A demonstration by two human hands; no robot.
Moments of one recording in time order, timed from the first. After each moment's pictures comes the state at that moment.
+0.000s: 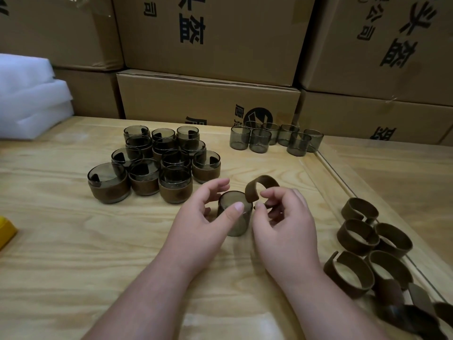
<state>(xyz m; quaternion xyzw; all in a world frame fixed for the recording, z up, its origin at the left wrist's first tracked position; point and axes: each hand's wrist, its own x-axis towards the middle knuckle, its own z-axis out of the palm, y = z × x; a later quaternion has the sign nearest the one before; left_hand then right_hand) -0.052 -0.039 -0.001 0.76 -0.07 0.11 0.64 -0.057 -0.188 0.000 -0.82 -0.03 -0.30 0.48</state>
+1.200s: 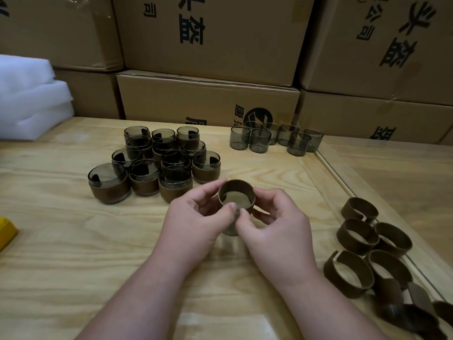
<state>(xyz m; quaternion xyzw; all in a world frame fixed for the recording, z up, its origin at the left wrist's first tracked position) -0.047 -0.030 -0.005 0.70 -0.05 0.09 0.71 -0.060 -0.182 -0.002 -0.79 -0.07 -0.25 0.55</state>
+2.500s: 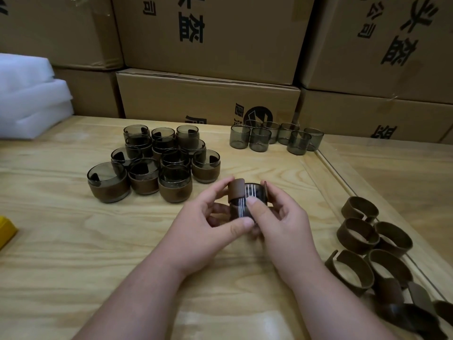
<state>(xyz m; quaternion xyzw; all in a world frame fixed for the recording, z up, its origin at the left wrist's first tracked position) -0.055 -0.031 0.002 0.73 -0.12 0.02 0.67 -0.048 -0.197 -0.006 -0.71 -0.03 -0.11 0.69</state>
